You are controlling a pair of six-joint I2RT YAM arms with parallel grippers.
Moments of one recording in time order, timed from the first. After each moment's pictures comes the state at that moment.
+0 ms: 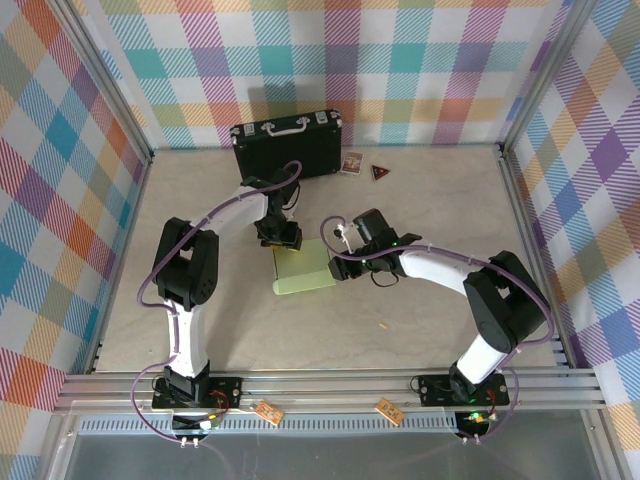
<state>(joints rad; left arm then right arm) -0.43 2.03 1.59 -1.01 0.09 -0.26 0.64 1.64 0.95 -0.25 -0.33 0.17</state>
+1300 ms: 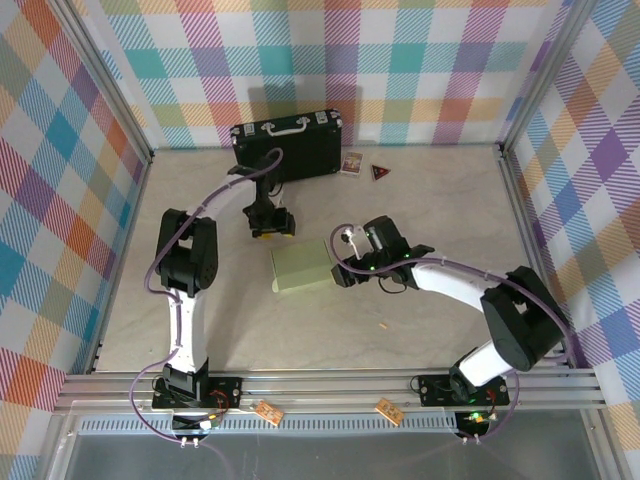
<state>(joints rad) -0.32 2.13 1.70 -1.03 0.18 -0.28 0.64 1.54 0.83 -0.17 -0.32 0.14</state>
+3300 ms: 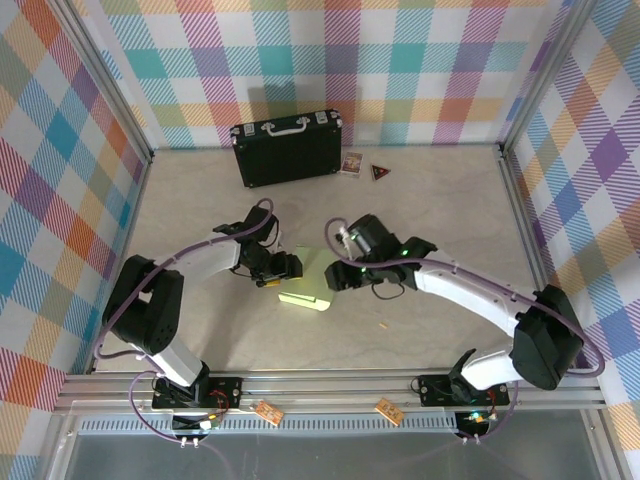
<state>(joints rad) -0.43 1.64 0.98 -0.61 0.38 -0.53 0.86 1.40 1.03 -0.59 -0.21 0.45</state>
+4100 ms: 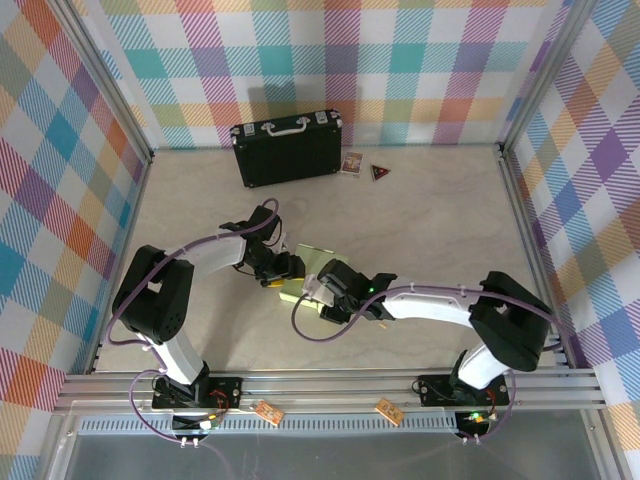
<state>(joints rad) -0.43 1.71 1.01 -0.60 0.43 -0.49 1.04 1.57 0.84 -0.27 0.11 -0.33</state>
